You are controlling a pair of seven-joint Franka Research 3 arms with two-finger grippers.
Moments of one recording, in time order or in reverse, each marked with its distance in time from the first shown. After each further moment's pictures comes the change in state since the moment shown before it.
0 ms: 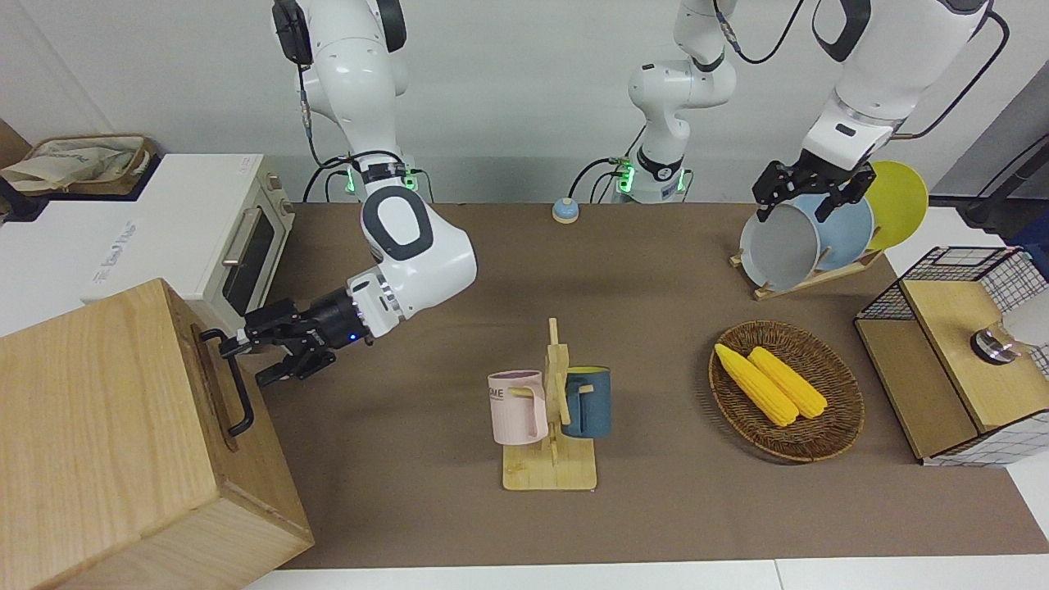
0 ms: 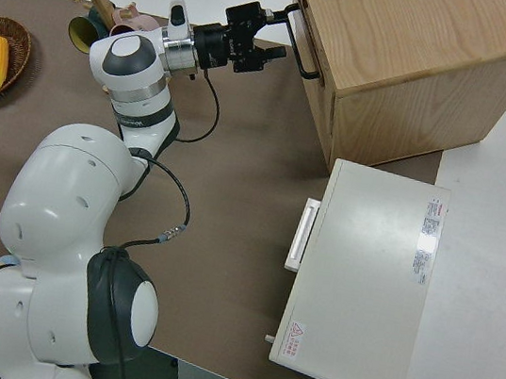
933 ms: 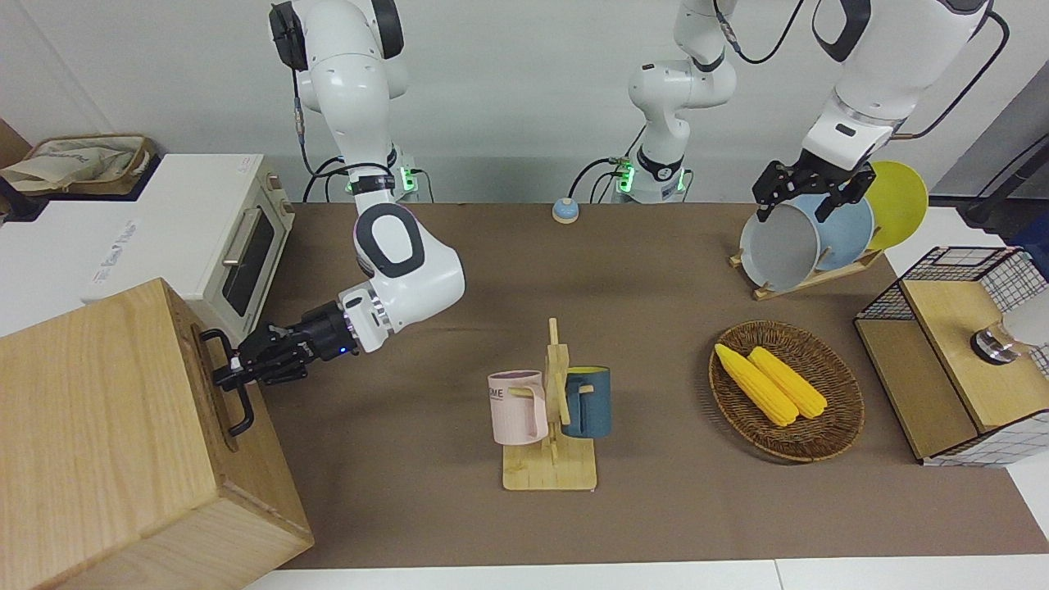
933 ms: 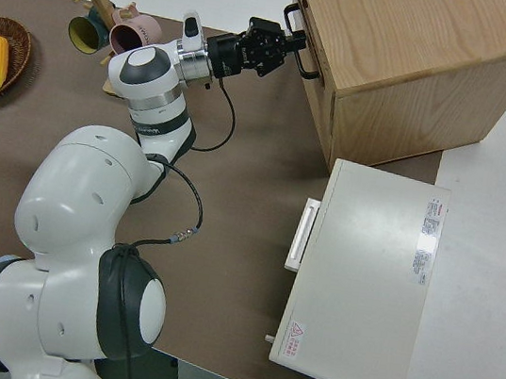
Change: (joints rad) left arm 0.000 0.000 0.000 0.000 0.000 0.000 0.000; right arm -0.021 0.023 0.002 -0.029 -0.071 0.001 0.027
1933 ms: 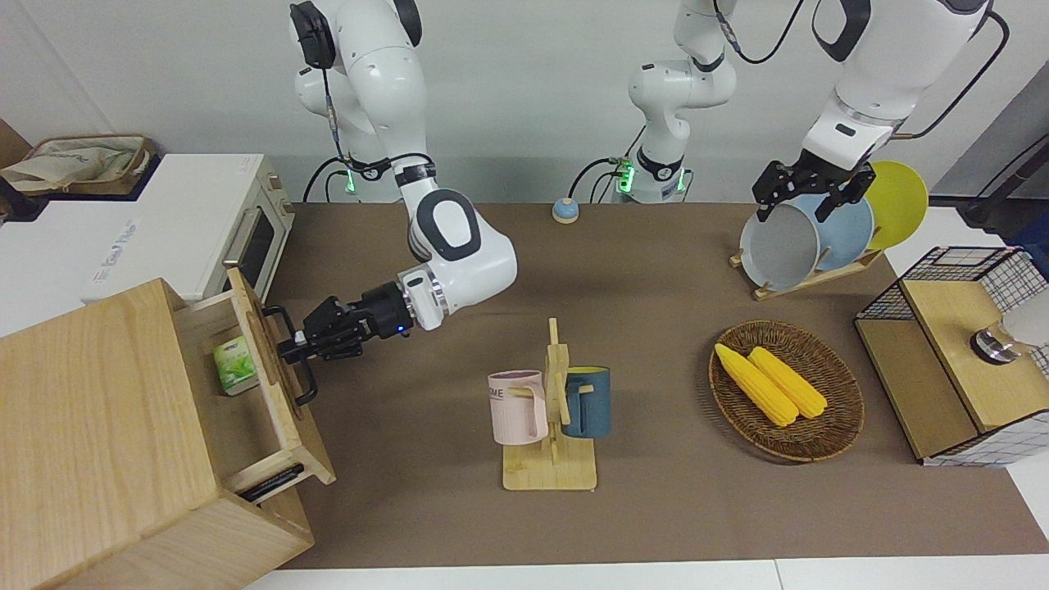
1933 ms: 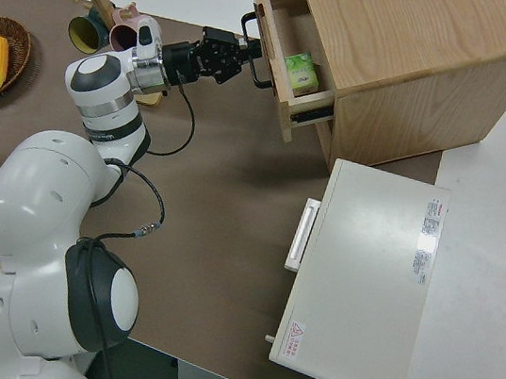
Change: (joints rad) left arm 0.000 0.000 0.000 0.000 0.000 0.000 0.000; right arm 0.158 -0.003 0.011 -0.015 0.089 -0.183 0.010
